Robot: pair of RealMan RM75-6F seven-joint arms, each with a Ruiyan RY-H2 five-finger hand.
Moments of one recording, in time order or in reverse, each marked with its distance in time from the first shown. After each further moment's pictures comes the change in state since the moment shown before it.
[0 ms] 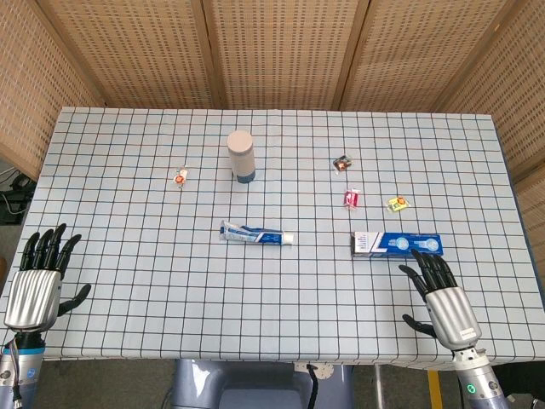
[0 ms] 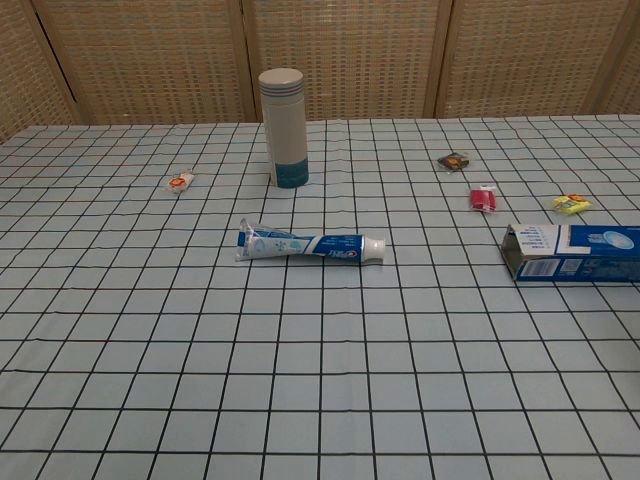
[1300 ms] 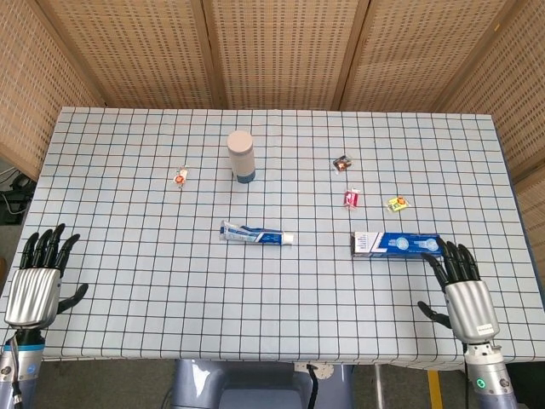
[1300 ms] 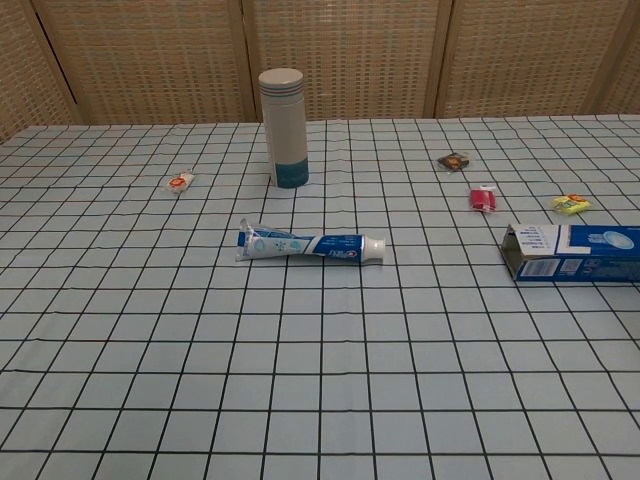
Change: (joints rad) left arm -0.010 -0.008 -0.009 0.036 -0.045 -0.032 -0.020; right arm -0.019 -0.004 0.064 0.016 0.061 0.059 -0.026
